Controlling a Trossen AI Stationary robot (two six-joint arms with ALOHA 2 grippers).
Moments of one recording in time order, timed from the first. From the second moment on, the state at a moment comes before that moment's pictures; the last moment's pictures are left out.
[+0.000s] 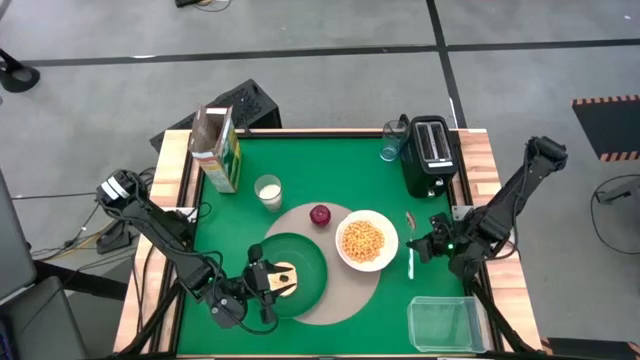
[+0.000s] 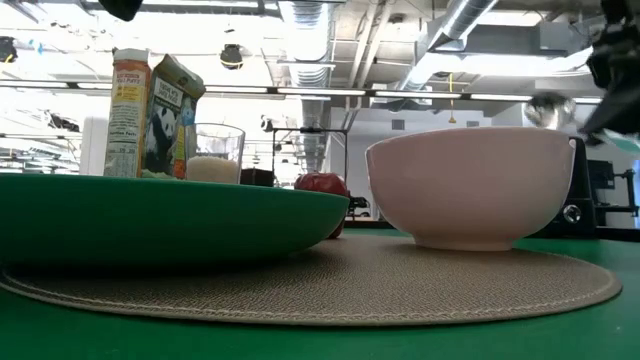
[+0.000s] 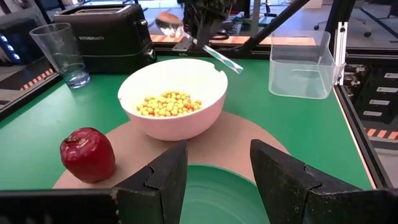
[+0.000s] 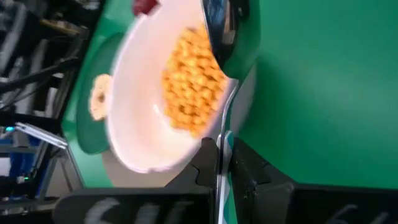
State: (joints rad) left arm -0.76 1.52 0.93 -0.01 -0.95 -0.47; right arm 0.85 0.83 0.47 -0.63 0.76 1.85
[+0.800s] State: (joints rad) left arm -0.76 1.52 0.90 -0.03 -0.95 -0.52; right arm 0.65 0.83 0.12 0.01 0.51 1.81
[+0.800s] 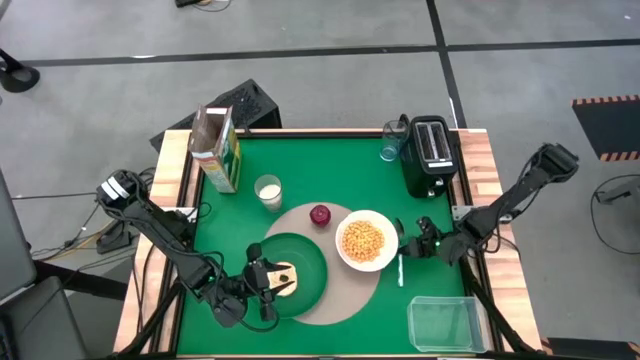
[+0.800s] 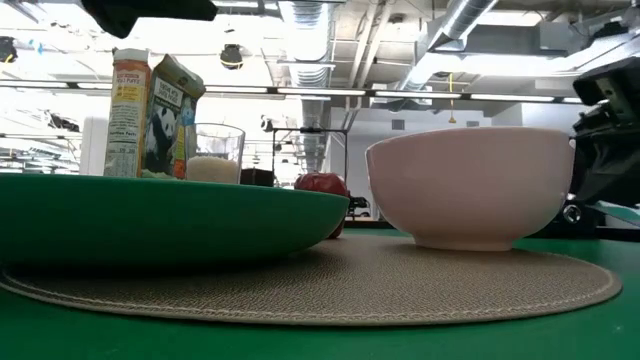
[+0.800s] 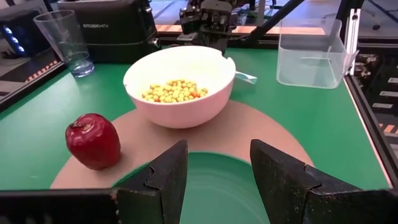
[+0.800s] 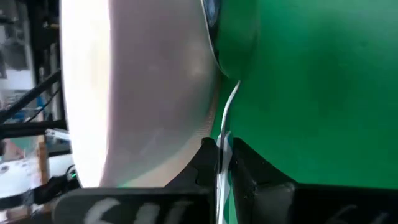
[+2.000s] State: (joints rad) left arm -0.76 1.52 0.90 -0.04 -0.95 -0.51; right arm 0.40 1.05 0.08 0.22 0.29 1.72
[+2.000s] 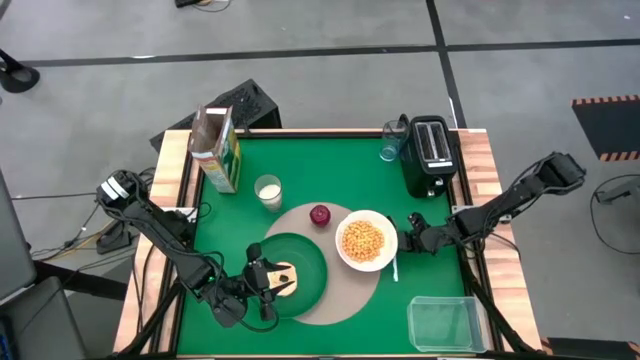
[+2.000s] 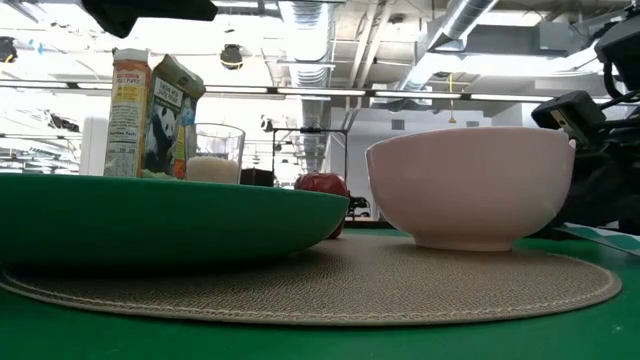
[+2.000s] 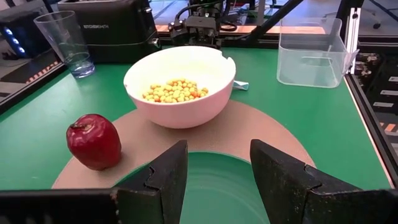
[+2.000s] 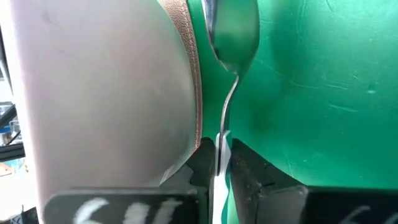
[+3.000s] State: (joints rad) left arm -0.76 1.52 0.90 -0.04 -0.90 -0.52; right arm 0.47 1.01 0.15 0.05 0.30 1.68
